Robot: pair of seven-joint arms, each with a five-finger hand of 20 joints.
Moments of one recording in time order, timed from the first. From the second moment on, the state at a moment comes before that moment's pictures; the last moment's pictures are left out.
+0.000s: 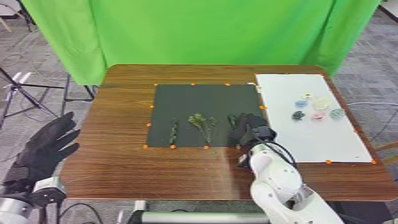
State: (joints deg) left arm 140.7 -64.2 -118.4 -127.7 48.3 -0.9 -1.1; right arm -93.2 -67.2 61.4 -107.7 -143.5 -4.5 33.2
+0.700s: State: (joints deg) left arm 140.6 -64.2 -118.4 -127.7 48.3 -1.2 -1.4; right arm -93.3 -68.1 62.1 -108.4 -143.6 -6.8 34.2
